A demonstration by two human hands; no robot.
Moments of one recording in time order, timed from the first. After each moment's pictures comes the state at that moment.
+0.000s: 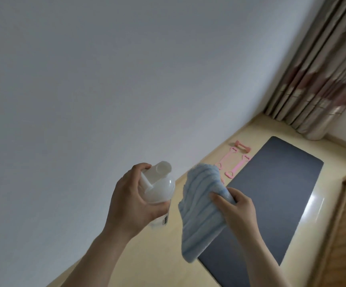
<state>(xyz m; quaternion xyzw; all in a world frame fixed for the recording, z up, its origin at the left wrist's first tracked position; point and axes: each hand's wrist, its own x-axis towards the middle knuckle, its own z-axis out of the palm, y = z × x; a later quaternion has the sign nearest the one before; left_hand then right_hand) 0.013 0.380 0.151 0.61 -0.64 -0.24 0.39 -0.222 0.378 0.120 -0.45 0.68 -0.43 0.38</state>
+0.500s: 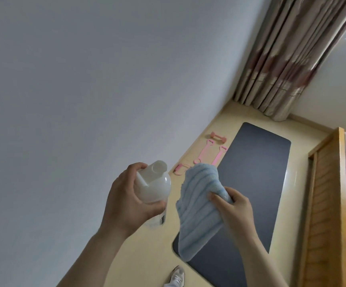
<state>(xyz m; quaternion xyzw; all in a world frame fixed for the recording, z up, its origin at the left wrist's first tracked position) -0.018 0.210 0.128 0.56 -0.69 -0.30 0.34 -0.250 0.259 0.097 -0.37 0.73 -0.46 0.35</state>
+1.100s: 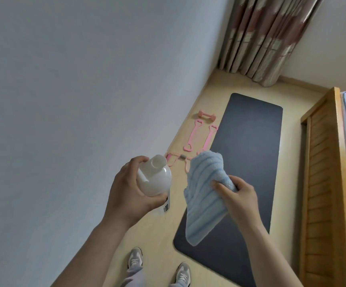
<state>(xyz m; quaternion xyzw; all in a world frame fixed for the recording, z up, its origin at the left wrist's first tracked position) -0.109 0.028 0.076 0.53 -0.74 -0.33 0.24 -0.335 0.118 0.053 -0.29 0.77 -0.46 0.33</state>
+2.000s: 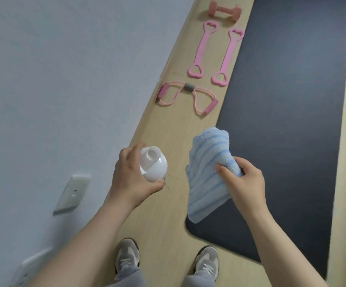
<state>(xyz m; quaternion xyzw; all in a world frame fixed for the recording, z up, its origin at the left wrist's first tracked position) -0.140 -0.101 -0.483 0.57 -0.74 -0.35 0.07 -0.348 0.018 -0.450 -0.21 0.81 -0.41 0.36</state>
